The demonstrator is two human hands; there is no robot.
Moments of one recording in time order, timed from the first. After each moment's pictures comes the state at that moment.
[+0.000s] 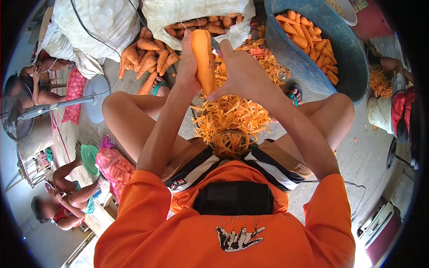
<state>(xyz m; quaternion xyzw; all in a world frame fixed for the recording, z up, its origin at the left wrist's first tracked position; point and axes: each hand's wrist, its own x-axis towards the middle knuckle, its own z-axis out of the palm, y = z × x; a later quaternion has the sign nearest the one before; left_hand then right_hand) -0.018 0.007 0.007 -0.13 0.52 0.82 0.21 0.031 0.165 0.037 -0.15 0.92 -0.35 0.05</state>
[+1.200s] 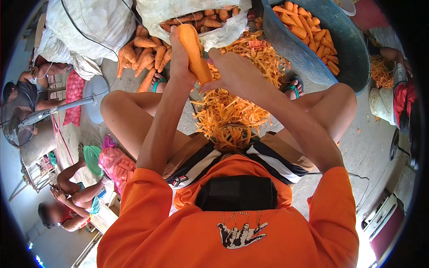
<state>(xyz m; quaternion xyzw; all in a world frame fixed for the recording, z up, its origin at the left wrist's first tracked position) -0.026 0.001 -0.002 -0.17 0.52 0.82 0.18 0.039 0.155 0.020 -0.16 0.93 -0.32 0.08</state>
